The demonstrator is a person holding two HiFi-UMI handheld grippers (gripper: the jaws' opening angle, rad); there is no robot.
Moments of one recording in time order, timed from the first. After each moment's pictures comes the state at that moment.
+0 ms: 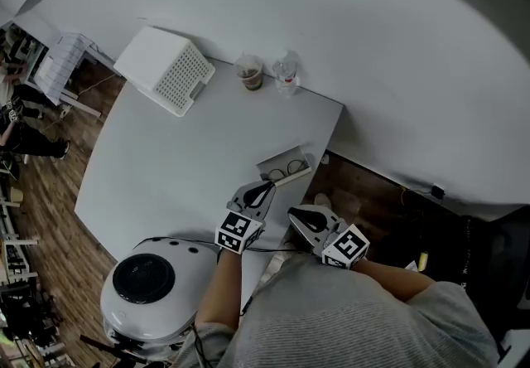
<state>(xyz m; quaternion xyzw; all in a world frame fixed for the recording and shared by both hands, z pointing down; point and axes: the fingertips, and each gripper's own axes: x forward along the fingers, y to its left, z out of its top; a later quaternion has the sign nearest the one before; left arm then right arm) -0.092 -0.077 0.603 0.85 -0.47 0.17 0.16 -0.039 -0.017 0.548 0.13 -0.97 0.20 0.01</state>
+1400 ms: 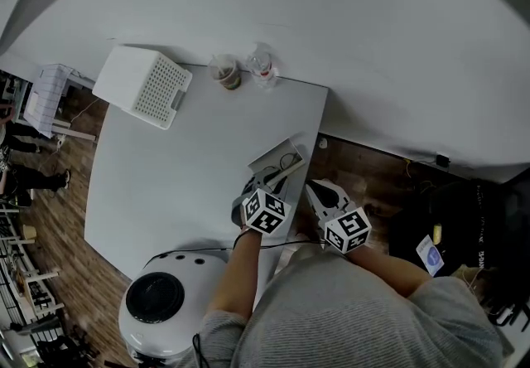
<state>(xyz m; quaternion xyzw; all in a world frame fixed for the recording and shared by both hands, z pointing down) -0.054 -0.102 0.690 0.81 -0.36 0.45 0.11 0.016 -0.082 0.628 0.35 -0.90 0.25 0.04</state>
